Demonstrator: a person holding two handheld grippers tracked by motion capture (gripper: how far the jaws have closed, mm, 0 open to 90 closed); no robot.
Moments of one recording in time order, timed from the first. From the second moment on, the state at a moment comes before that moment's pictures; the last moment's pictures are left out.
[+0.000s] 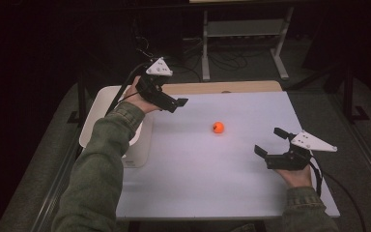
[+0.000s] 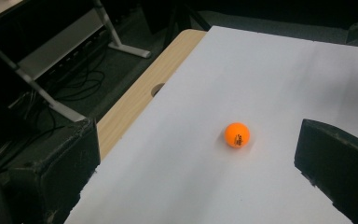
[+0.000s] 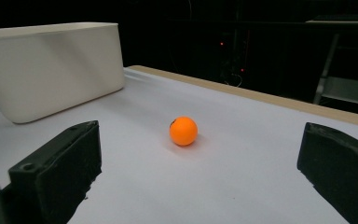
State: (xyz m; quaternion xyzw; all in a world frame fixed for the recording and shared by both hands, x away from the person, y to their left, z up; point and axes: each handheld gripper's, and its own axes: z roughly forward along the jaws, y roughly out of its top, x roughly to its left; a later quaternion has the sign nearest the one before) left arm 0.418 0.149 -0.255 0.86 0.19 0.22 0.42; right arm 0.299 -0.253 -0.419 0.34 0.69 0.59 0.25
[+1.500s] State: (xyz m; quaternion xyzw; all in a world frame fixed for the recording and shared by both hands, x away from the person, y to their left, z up) left arm 0.461 0.085 -0.284 0.91 0.14 0.17 0.35; right arm 0.300 -0.250 -0.420 0.34 0.69 0.59 0.24
